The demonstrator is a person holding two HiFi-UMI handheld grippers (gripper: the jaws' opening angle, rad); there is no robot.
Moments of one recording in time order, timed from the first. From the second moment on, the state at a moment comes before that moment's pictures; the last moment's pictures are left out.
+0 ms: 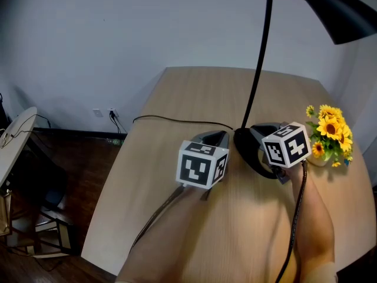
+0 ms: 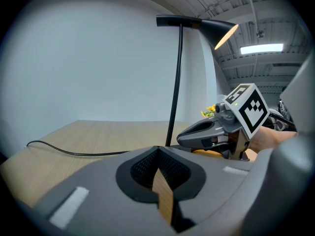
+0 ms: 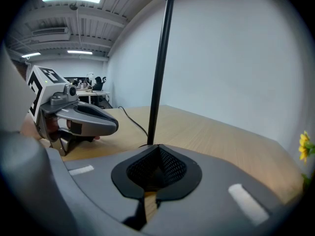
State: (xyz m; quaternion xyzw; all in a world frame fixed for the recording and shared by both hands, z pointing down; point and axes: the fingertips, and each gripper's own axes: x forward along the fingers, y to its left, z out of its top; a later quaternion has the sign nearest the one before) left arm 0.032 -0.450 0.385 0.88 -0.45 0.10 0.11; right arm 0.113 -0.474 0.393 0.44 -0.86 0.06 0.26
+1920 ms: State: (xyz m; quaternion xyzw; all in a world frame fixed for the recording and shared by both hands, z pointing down) left arm -0.005 -0.196 0.346 0.87 -0.48 0.04 0.05; right arm 0.132 -0.183 0.318 0.53 -0.85 0.04 0.06
